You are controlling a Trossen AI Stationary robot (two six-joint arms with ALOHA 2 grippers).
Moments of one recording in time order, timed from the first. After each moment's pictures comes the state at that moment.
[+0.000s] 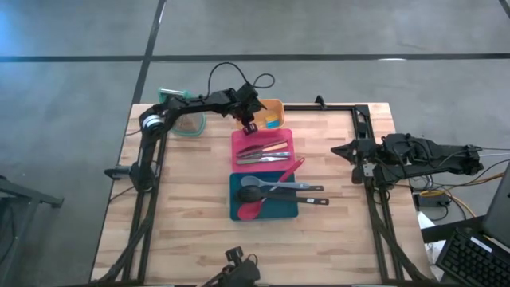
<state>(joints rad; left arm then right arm) 0.61 2.04 1.55 -0.48 -0.01 0.29 0.07 0.42 0.63 -0.53 0.29 -0.05</state>
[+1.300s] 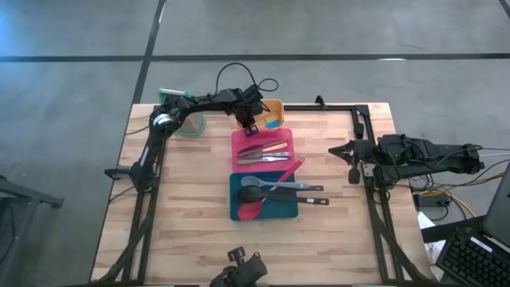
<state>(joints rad) 0.61 2.17 1.71 -0.68 0.00 0.25 0.07 0.46 0.63 -0.52 0.30 -0.07</state>
